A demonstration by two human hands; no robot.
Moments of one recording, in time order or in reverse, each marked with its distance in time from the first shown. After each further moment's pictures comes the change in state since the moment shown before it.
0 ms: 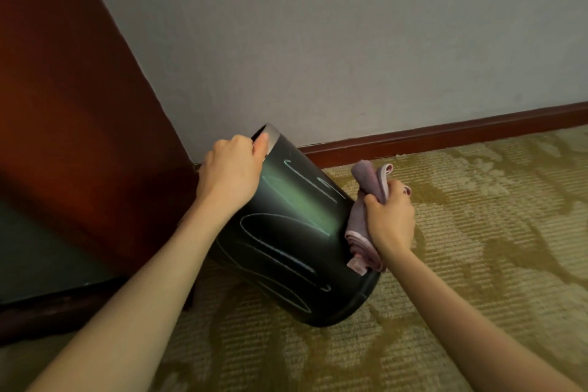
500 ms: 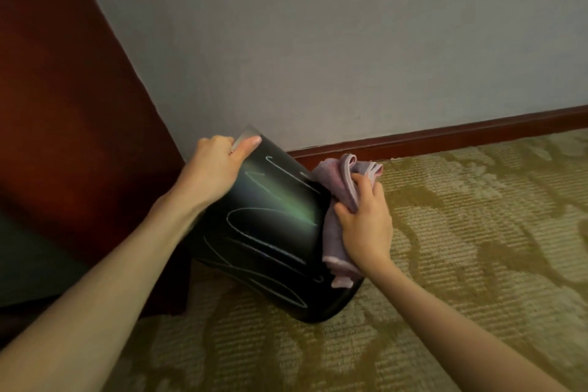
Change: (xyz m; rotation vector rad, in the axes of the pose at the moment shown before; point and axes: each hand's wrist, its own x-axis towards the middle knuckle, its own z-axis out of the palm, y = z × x) left_hand 0.009 -0.013 -0.014 -0.178 -0.104 0.047; right_hand -0.024 -0.019 0.004 -0.085 -0.020 -0.347
